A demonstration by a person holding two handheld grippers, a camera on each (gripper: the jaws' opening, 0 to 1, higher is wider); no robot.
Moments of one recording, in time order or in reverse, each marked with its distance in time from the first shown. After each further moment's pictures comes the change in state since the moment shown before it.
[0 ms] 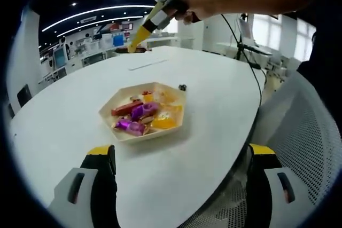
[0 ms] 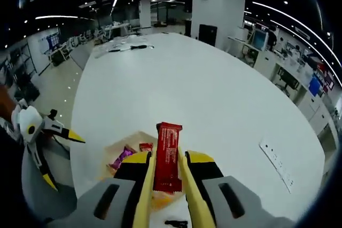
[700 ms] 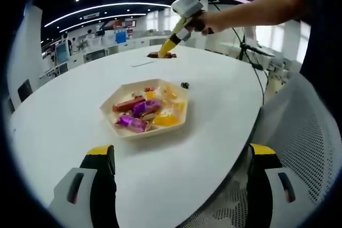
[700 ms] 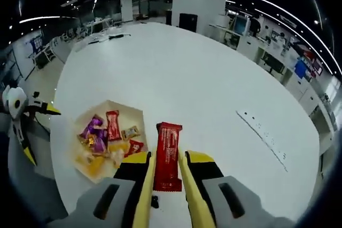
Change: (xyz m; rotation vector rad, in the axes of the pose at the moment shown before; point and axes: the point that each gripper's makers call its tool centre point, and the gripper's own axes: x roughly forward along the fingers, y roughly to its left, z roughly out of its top) left arm 0.001 0.001 -0.005 -0.019 0.015 0.000; right arm -0.010 -0.059 -0.077 0.071 0.062 -0.090
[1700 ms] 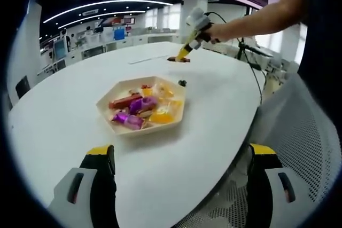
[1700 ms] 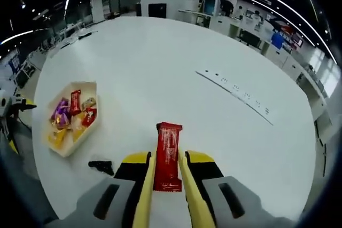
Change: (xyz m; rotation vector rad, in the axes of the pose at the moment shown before) left arm 0.002 -0.004 -0.002 -0.025 0.010 -0.026; right arm -0.029 -0.092 -0.107 0.186 0.085 -0.162
